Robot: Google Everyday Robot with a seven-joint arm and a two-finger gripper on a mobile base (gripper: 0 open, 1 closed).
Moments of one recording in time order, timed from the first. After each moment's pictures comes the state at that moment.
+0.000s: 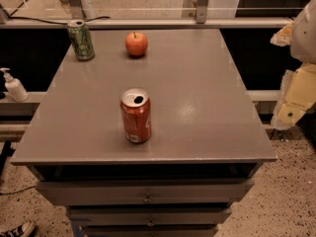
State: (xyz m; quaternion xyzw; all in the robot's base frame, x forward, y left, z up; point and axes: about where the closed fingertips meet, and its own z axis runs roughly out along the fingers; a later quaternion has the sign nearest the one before) arm 0.438 -0.216 0.978 -0.60 0.78 -0.04 0.16
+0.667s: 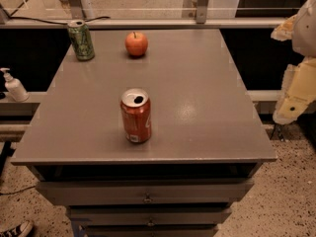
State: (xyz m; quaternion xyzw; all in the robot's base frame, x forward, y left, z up) arm 0.446 -0.220 0.984 -0.61 0.77 -0.04 0.17
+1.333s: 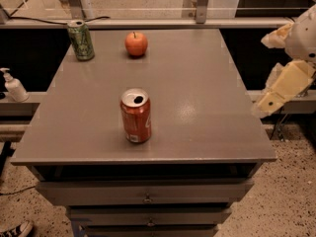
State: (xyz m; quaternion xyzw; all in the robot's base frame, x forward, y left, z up) arm 0.467 -0.197 0.970 -0.56 0.78 0.08 0.27
